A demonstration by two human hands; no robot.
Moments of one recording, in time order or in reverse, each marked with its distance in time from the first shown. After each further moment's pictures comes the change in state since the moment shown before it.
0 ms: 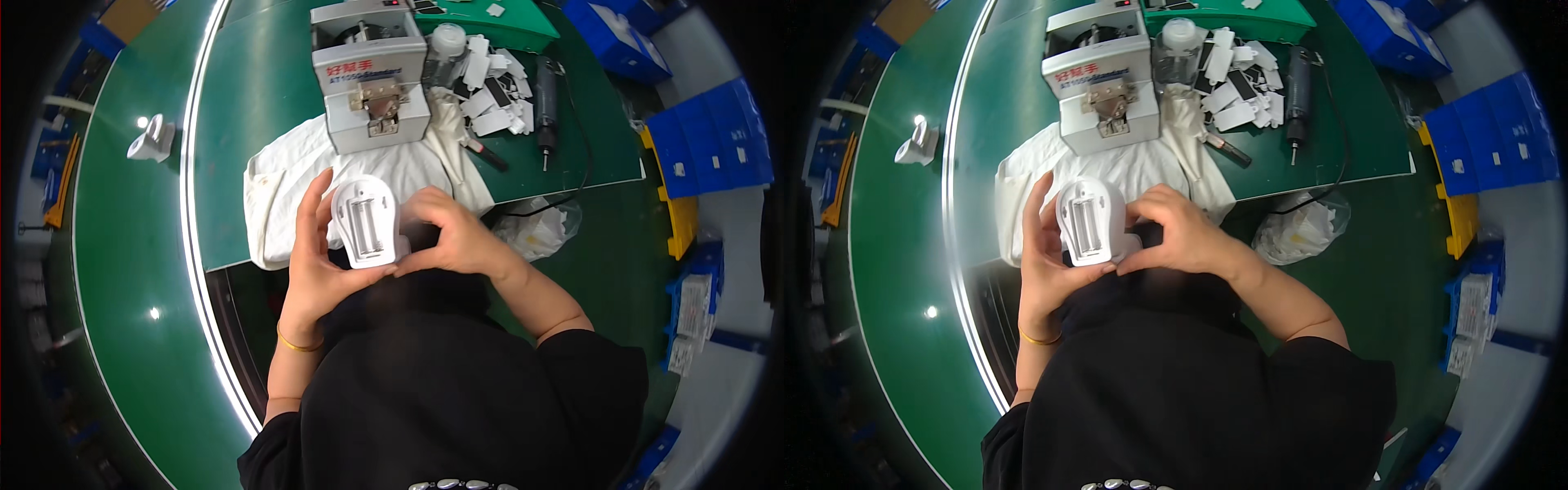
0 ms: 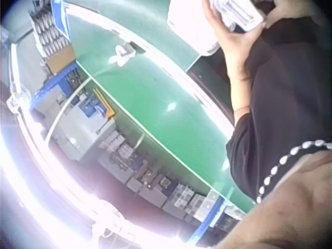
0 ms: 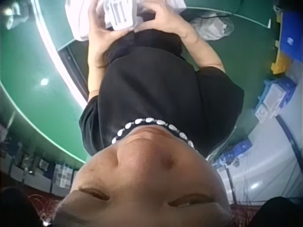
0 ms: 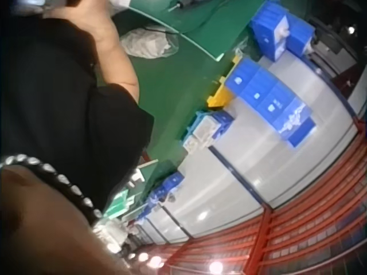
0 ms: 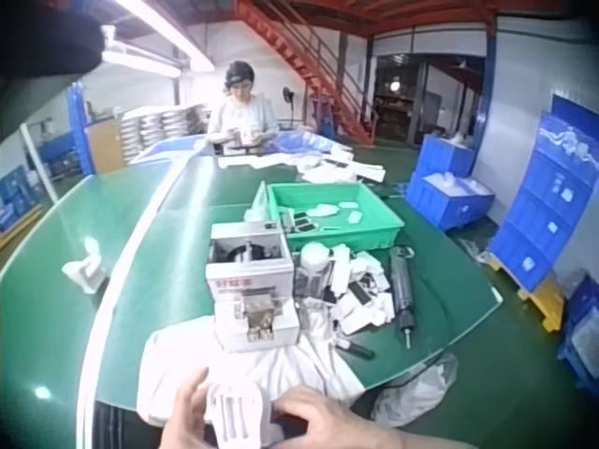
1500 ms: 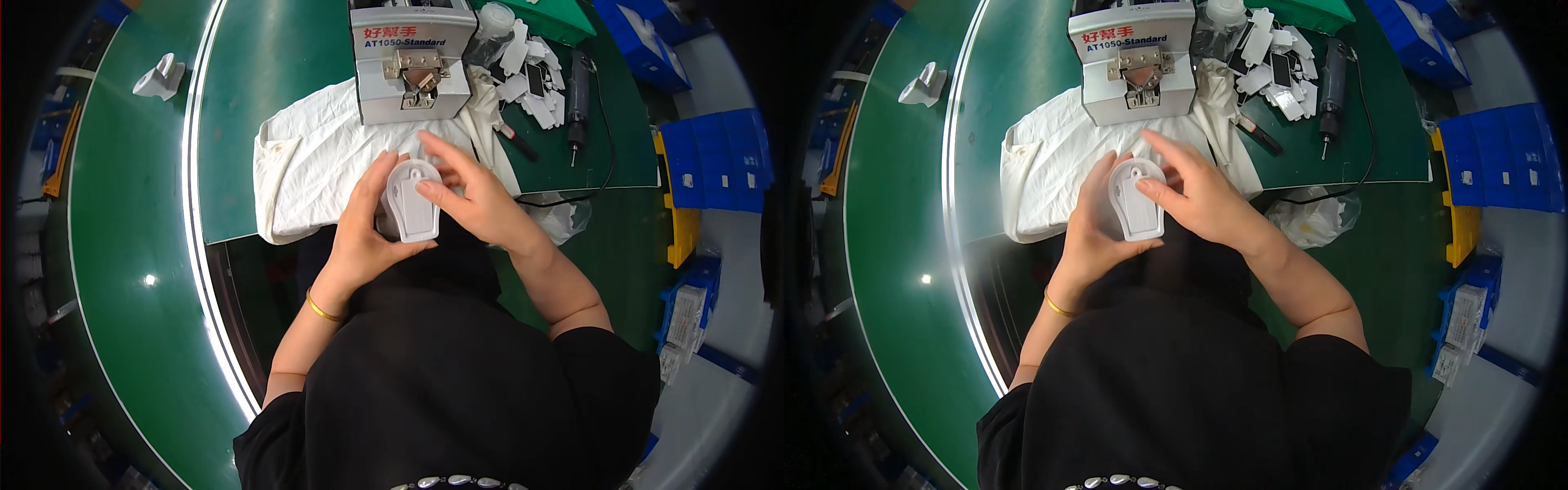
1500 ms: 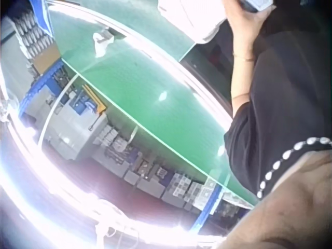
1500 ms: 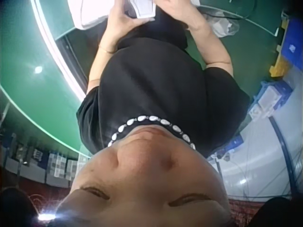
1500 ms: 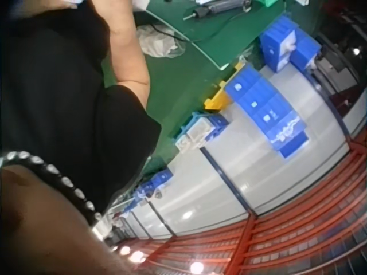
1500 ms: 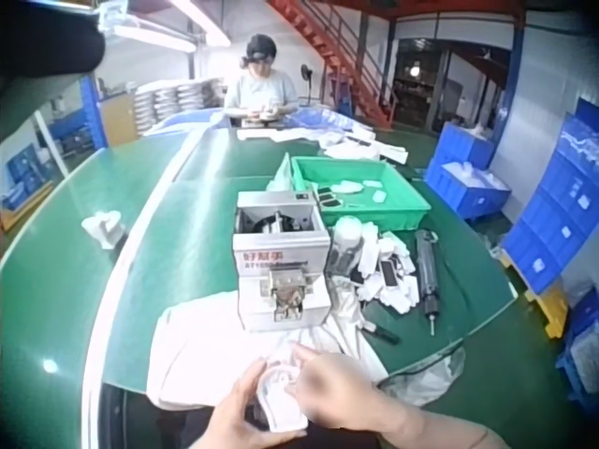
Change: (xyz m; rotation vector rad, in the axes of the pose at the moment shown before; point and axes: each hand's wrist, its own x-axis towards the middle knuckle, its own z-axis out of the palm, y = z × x) left_hand 0.007 -0.046 0.009 0.293 -0.073 0.154; right_hand 0.020 -0.002 0.003 0.362 -0.030 0.432
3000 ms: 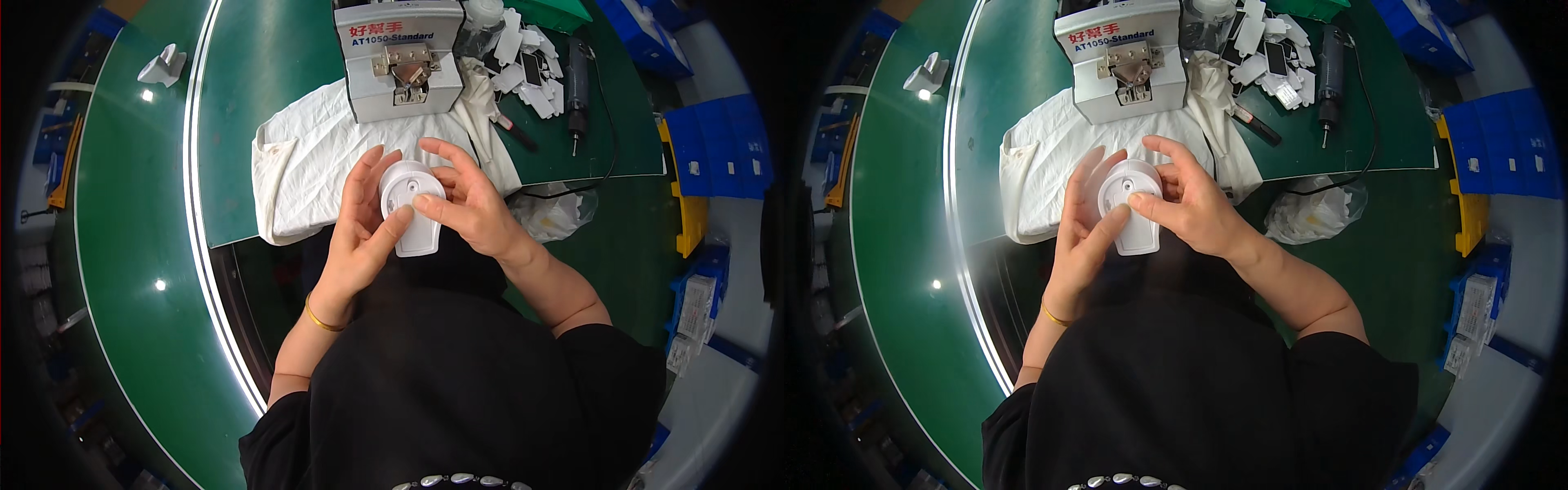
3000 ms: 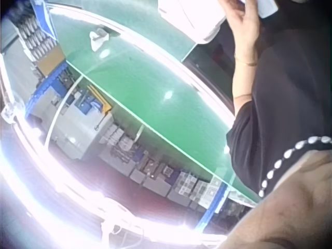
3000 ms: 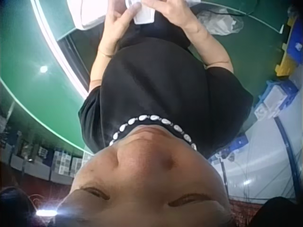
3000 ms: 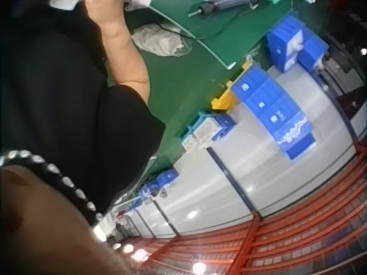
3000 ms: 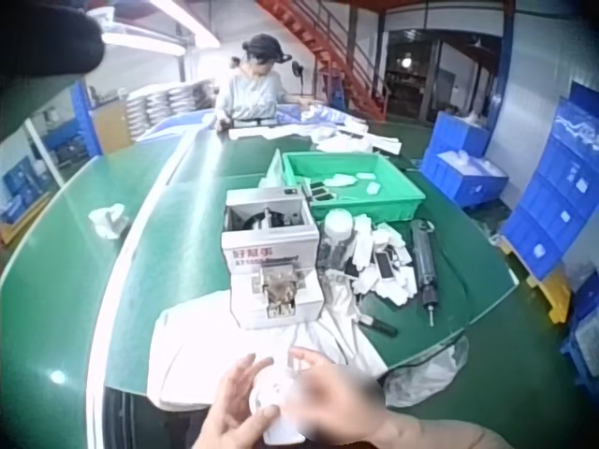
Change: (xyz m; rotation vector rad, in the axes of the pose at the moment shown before) left_hand 0.001 0.036 -0.001 -0.655 0.007 -0.290; right_hand -0.017 0.004 0.014 0.445 -0.030 0.037
